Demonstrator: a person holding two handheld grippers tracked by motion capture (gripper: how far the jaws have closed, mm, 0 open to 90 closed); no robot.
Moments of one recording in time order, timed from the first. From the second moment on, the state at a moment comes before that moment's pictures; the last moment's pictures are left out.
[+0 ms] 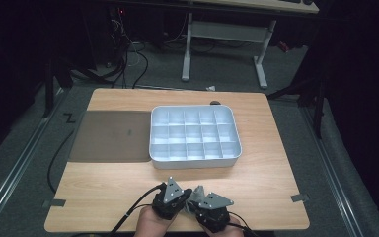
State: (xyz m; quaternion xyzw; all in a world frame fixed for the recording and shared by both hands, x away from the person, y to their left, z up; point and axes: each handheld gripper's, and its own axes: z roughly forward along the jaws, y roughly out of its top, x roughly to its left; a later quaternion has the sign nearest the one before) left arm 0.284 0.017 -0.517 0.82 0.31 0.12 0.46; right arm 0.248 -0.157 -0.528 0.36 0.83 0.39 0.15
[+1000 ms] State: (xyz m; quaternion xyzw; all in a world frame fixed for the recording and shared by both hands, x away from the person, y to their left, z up) left arm 0.282 0.018 -0.521 0.82 0.31 0.13 0.46; right arm 0.248 -0.185 -0.529 0.42 0.81 0.38 0.16
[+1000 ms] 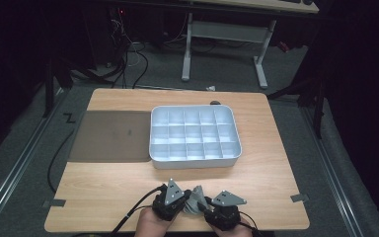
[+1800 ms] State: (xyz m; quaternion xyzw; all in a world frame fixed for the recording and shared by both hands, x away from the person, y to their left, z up) left arm 0.264 0.017 -0.530 0.85 0.29 0.13 0.42; right arm 0.248 -0.188 -0.531 0.42 0.80 0.39 0.15
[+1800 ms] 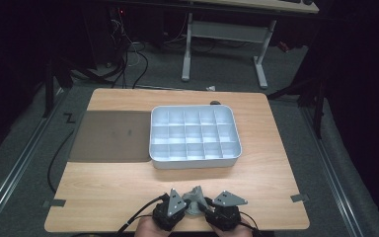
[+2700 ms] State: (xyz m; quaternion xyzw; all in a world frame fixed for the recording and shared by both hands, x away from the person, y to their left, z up) left arm 0.281 0.004 -0.532 0.85 0.28 0.13 0.43; right arm 0.253 -0.232 -0.512 0.49 0.75 0.41 0.18
